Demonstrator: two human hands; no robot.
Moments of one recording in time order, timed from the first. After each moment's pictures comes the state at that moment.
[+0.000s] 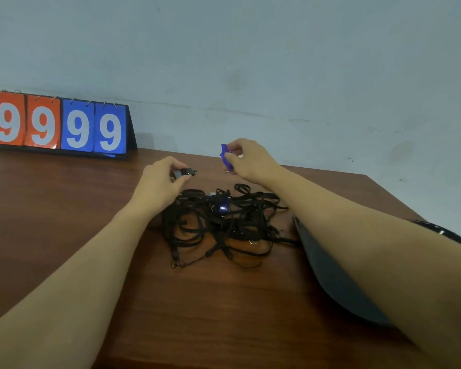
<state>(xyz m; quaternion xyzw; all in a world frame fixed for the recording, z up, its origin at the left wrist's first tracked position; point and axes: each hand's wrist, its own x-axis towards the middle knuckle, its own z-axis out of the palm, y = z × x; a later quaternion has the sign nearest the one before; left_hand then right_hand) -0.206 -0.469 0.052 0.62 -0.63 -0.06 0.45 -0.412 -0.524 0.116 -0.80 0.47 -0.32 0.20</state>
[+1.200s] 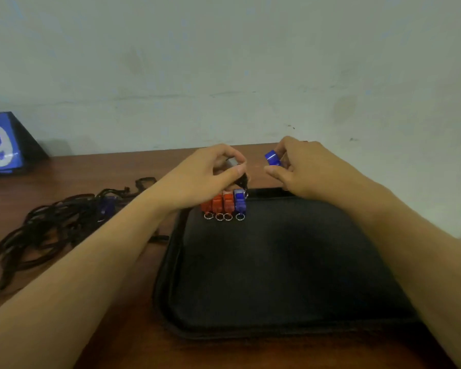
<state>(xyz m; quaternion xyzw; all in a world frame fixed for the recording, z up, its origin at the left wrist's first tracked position) -0.495 -0.481 0.095 0.48 -0.80 -0.21 0.30 -0.709 -0.493 0.100 -0.77 0.61 -0.19 0.05</state>
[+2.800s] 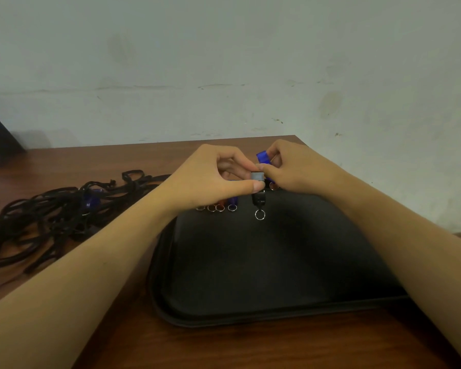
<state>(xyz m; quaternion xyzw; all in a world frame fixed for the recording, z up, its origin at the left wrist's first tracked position) -0.511 -0.474 0.078 0.40 -0.81 -0.26 0.36 -0.710 -0.499 0.084 -0.75 0.61 -0.22 0.12</state>
